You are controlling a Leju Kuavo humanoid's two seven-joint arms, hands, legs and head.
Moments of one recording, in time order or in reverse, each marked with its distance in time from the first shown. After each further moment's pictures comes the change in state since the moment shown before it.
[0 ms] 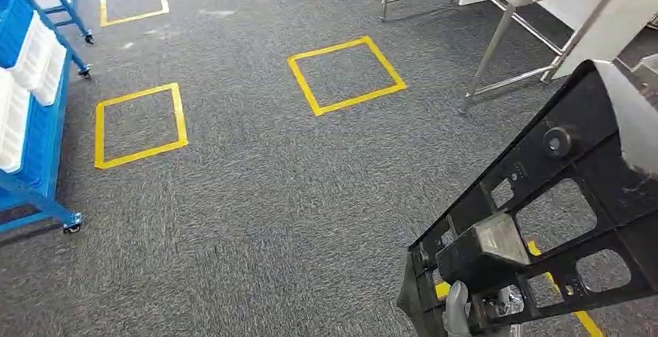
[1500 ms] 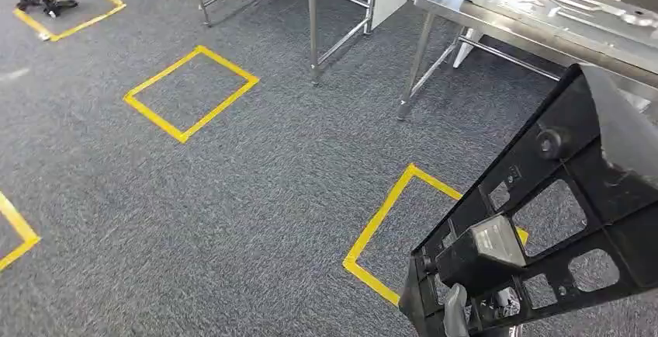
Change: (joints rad) left arm -0.001 -0.005 -0.008 0.000 -0.006 -0.015 -0.030; right arm 0.007 -0.002 0.018 0.002 0.016 -0.030 0.018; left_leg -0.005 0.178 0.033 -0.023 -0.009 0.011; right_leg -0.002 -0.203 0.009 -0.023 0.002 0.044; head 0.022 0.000
